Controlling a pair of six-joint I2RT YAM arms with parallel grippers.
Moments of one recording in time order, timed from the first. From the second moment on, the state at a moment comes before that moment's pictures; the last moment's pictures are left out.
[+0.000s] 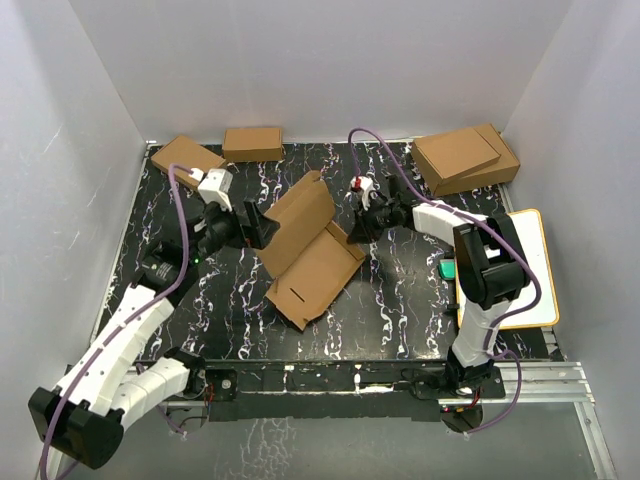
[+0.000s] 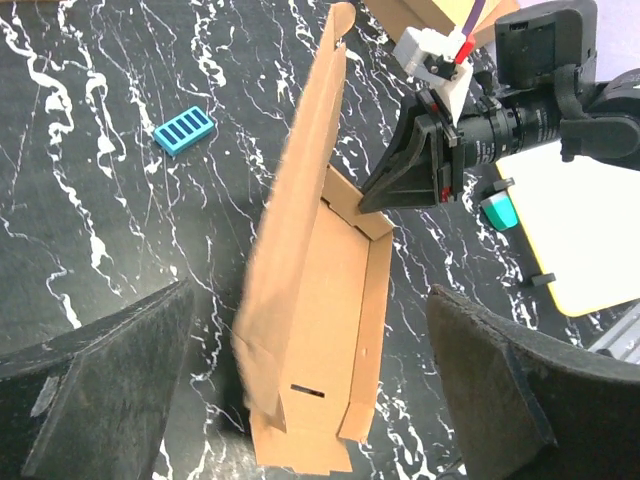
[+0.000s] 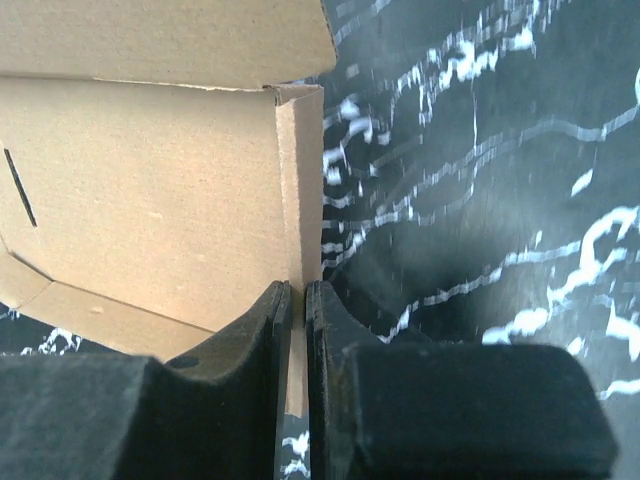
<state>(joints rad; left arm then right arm) -0.41 0.94 0.90 -0.29 0.21 -0.33 0.28 1.87 1.16 -0.16 -0.85 -0.33</state>
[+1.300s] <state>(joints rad) -0.41 0.98 0.26 0.27 0.06 -0.98 0.25 1.83 1.15 -0.40 -0.59 -0.36</state>
